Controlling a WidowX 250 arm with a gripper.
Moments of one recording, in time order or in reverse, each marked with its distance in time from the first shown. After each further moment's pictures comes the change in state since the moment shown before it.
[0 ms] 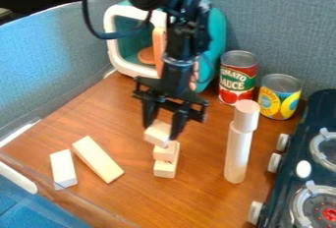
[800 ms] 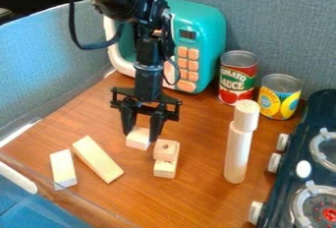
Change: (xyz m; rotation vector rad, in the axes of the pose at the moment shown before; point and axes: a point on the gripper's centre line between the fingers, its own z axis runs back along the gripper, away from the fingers) arm 0.008 0.035 -0.036 -0.094 0.120 0.147
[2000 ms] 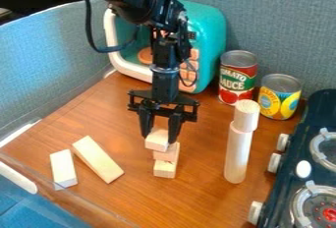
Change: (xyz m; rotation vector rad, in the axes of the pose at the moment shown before) arm 0.009 -0.023 -0.001 -0.030 -0.033 0.012
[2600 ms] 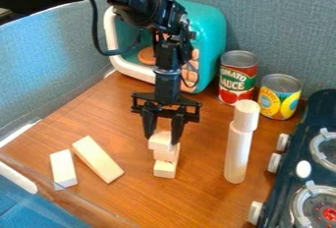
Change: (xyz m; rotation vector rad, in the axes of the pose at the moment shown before) arm 0.009 -0.004 -0.006 -0.018 -0.003 0.012
